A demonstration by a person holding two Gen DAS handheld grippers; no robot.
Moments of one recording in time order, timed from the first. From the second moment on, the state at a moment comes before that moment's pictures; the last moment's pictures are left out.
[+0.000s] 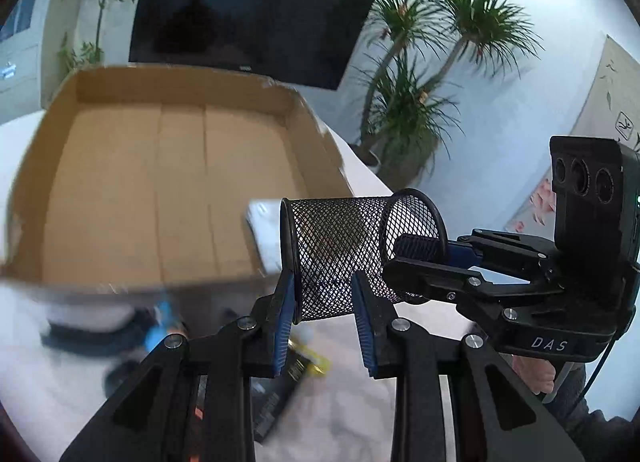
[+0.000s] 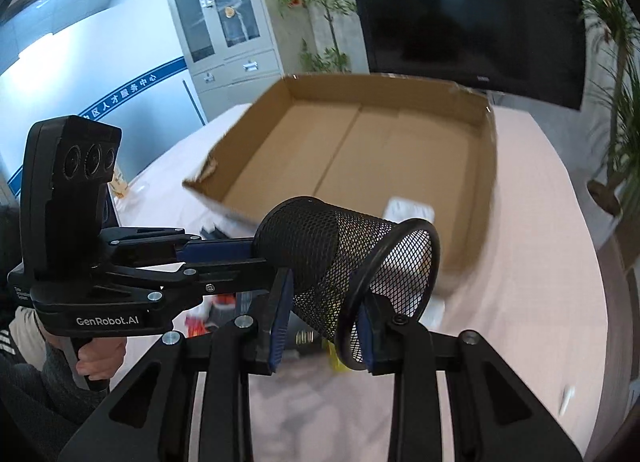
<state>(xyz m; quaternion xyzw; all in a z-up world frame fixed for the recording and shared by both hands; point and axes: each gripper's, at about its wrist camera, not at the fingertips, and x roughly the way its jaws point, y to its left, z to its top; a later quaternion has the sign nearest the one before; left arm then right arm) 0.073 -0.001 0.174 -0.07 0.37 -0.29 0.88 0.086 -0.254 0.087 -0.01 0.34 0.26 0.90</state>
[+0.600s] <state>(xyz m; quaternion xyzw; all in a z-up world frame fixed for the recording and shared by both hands) 0.186 0.108 0.143 -0.13 0.36 -0.21 0.90 0.203 -0.157 0.083 -0.06 0.35 0.33 0.87</state>
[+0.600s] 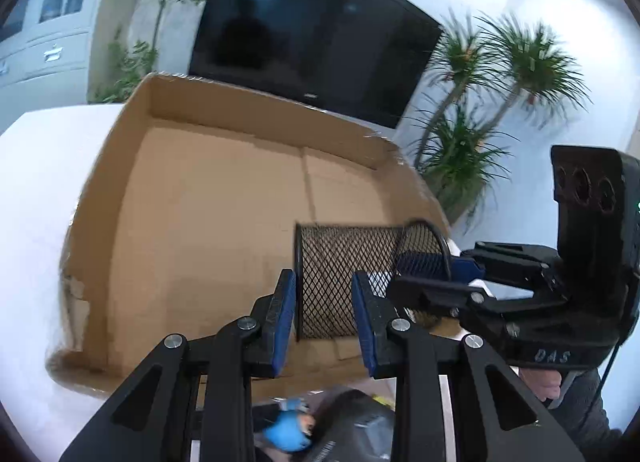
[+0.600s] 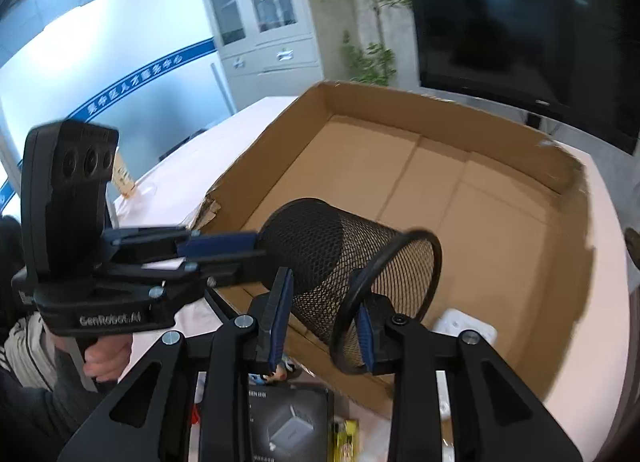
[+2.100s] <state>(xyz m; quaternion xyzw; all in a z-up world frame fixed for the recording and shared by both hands) 0.125 -0.039 0.122 0.02 0.45 -0.35 0.82 0.170 -0.283 -0.062 -0.04 0.47 0.08 0.88</state>
